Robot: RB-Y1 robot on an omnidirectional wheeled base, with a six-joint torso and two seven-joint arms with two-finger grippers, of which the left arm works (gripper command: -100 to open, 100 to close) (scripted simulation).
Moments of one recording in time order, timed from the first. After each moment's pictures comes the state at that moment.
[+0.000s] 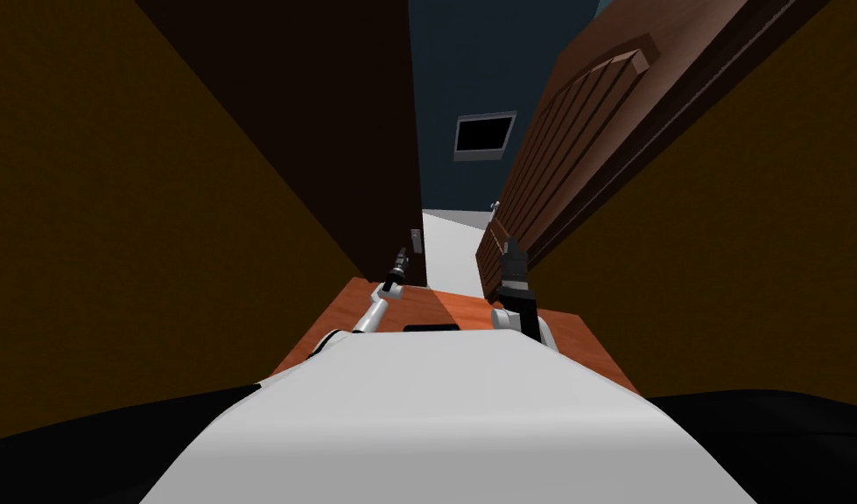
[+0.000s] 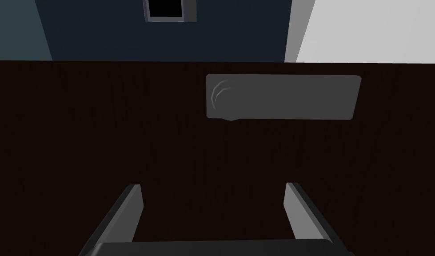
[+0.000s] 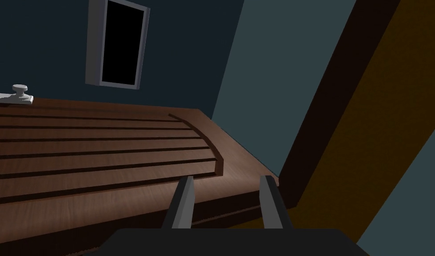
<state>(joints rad) -0.30 0.10 -0.12 -0.95 0.06 -0.39 0.10</state>
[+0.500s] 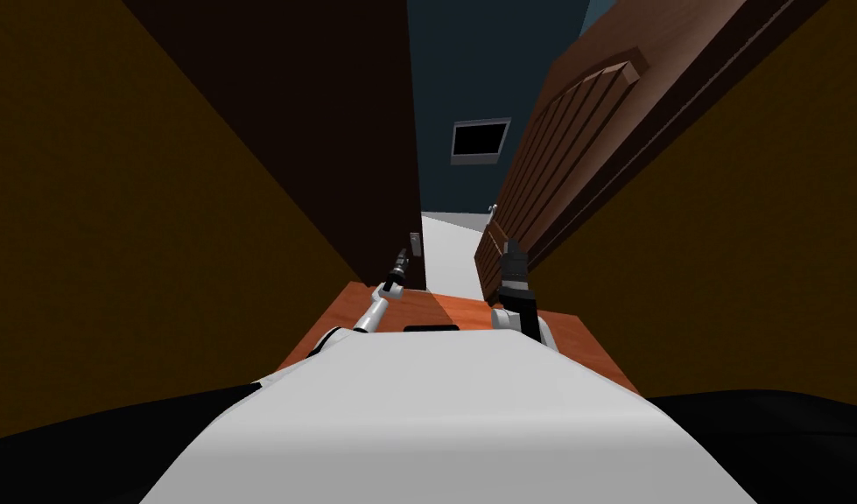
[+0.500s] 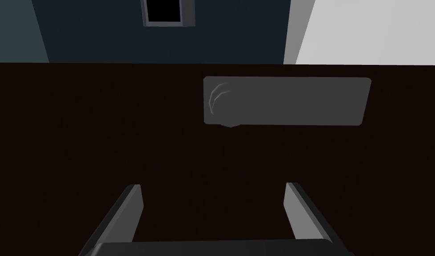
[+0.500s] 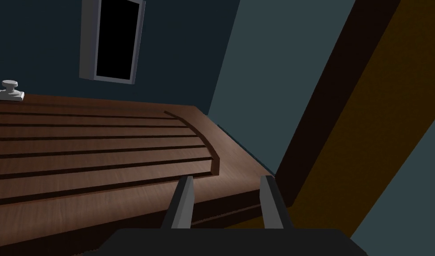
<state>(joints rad) -0.32 0.10 -0.12 -0.90 0.06 -0.40 0.09</state>
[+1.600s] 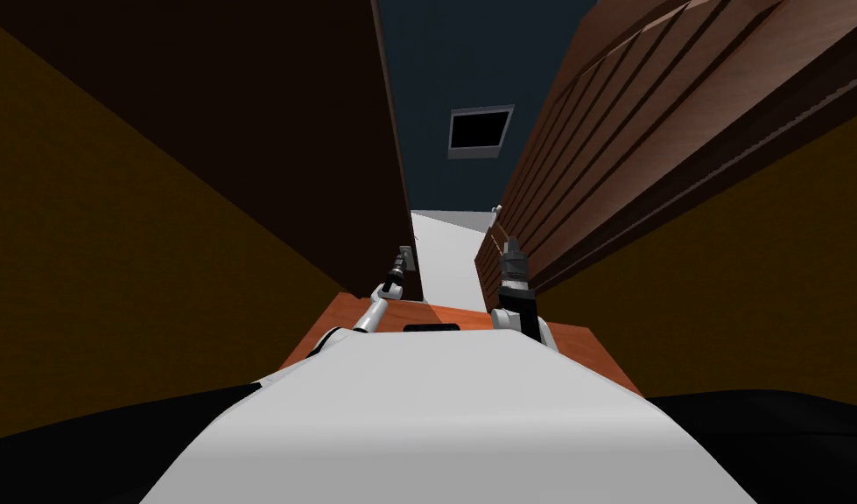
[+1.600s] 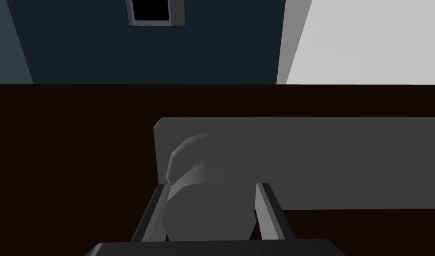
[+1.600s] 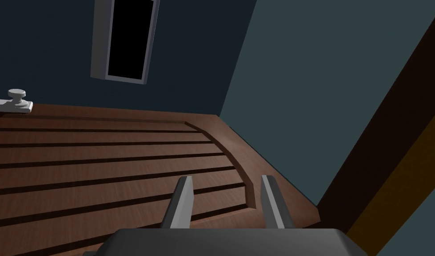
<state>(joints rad) -0.32 0.10 -0.10 -0.87 0.06 -0.42 0.09</state>
